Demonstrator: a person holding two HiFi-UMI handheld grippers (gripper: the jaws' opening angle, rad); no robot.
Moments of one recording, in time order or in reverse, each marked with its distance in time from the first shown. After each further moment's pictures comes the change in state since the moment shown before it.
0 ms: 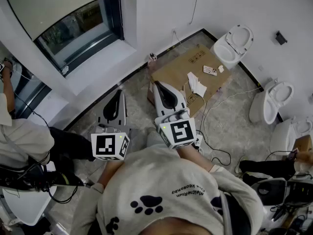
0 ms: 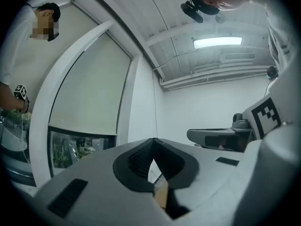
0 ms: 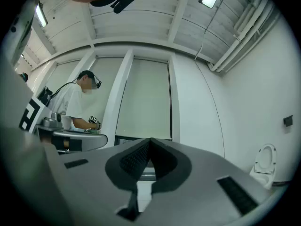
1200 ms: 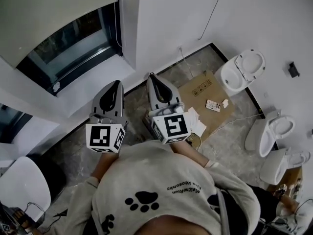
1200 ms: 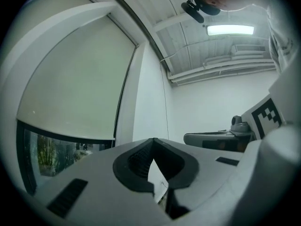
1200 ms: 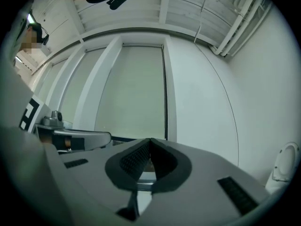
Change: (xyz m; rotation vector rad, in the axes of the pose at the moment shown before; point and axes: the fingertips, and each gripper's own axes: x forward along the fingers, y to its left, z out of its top) left arm 0.302 0.109 -0.014 0.007 -0.016 0.044; right arm 0.279 -0.164 -0.037 0.016 0.021 0.068
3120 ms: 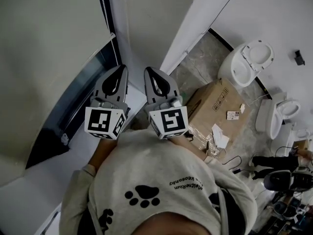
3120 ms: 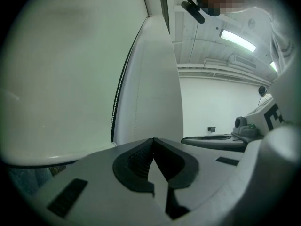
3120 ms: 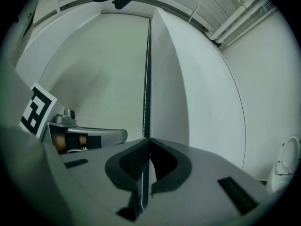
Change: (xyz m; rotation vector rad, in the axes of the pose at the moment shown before) left arm 0.364 0.242 -0.057 -0.049 0.094 -0.357; right arm 0.389 -0.106 -0.069 0.025 0.086 -0.260
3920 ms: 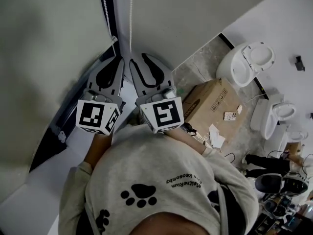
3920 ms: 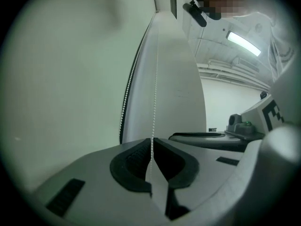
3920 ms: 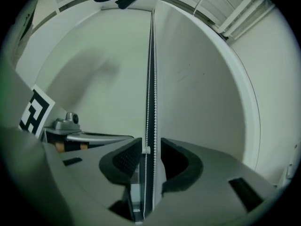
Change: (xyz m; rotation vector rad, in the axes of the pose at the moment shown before) left arm 0.039 0.050 0.000 -0.039 0.023 -0.013; right arm 0.078 0.010 0.010 -0.017 0.012 0.079
